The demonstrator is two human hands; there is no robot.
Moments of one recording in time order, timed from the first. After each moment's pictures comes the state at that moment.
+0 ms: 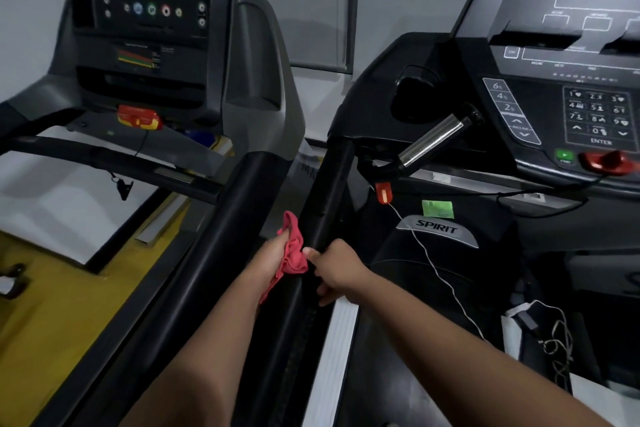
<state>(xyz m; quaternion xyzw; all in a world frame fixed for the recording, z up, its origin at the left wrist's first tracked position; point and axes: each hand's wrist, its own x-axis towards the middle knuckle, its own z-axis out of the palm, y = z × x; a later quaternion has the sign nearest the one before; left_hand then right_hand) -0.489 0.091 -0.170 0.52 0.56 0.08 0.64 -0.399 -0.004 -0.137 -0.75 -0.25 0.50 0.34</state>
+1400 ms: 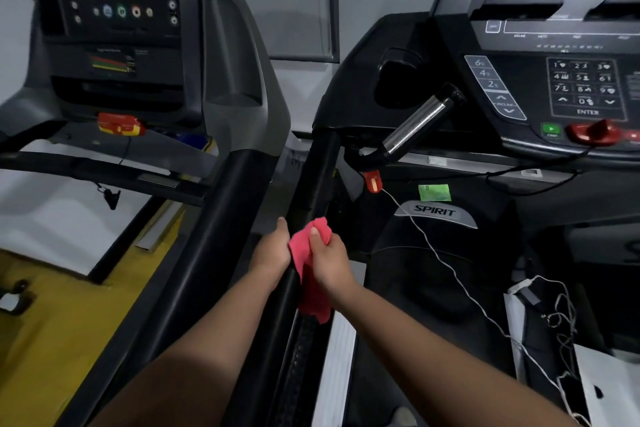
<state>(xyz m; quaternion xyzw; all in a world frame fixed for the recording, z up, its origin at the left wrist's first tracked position) -0.462 0.080 -0.175 0.57 0.63 0.10 0.51 -0.404 0.004 -0.190 -0.71 -0.18 0.39 0.56</state>
